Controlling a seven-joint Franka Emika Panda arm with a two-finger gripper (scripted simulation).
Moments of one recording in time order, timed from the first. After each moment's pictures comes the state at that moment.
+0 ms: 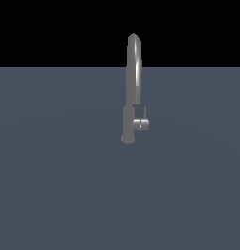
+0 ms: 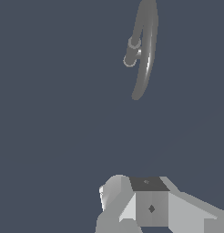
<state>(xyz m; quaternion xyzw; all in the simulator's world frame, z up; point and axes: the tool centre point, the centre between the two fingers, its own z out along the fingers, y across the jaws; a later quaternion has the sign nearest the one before) -0.263 0.009 0.485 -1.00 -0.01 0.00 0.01</state>
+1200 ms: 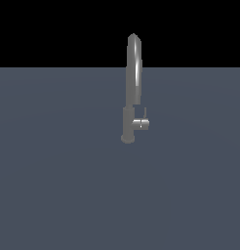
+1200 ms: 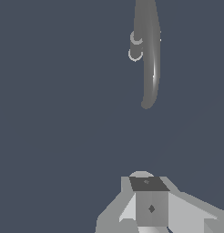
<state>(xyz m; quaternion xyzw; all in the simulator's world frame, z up) -0.196 0.007 0.477 -0.99 0.06 0.07 0.08</state>
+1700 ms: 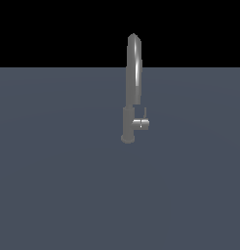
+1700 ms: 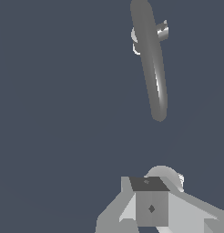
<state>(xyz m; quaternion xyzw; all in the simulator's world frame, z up) -0.138 -0.003 0.462 -0.97 0.13 0.13 0.14</state>
